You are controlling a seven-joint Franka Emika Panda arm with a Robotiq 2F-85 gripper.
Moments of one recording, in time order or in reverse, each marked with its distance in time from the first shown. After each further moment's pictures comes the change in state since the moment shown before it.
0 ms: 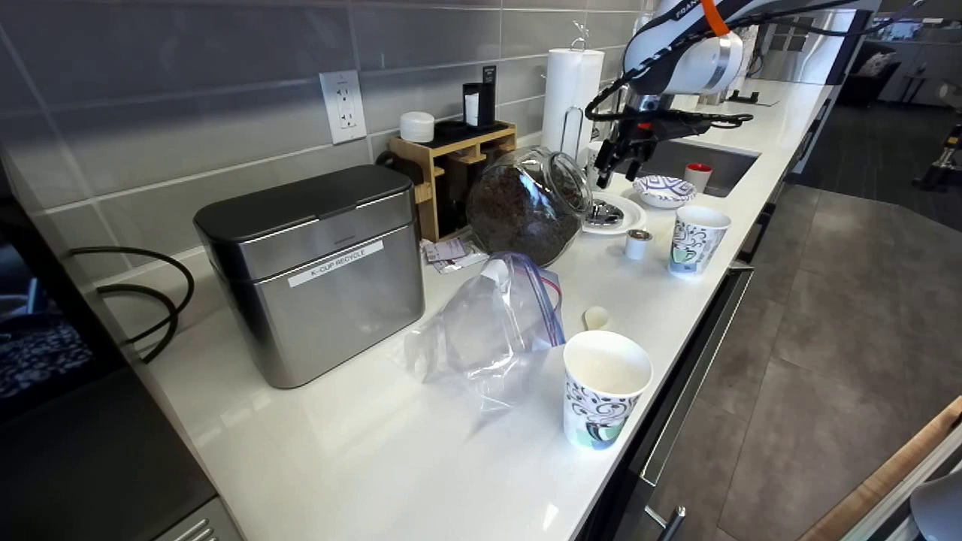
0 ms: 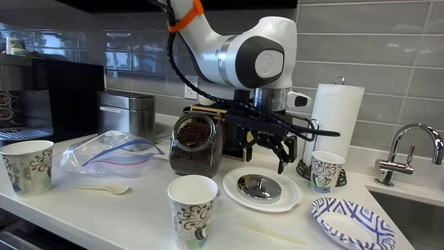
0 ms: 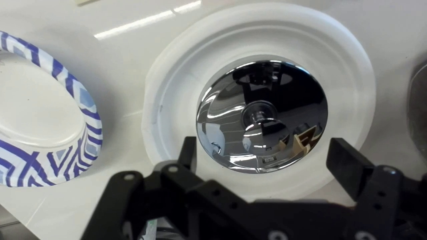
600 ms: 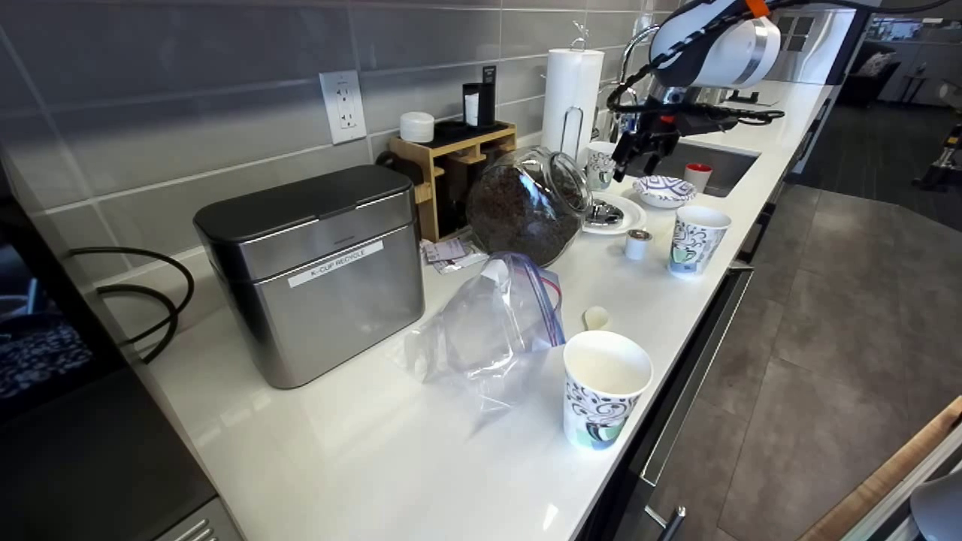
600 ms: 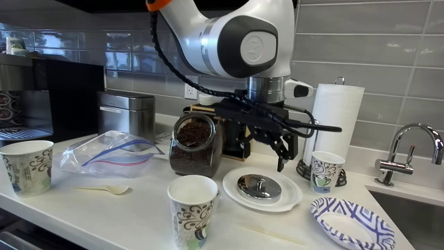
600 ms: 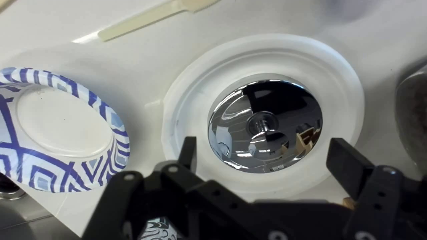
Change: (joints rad) arm 0.002 -0.138 -0.025 -0.170 0.028 0.081 -0.002
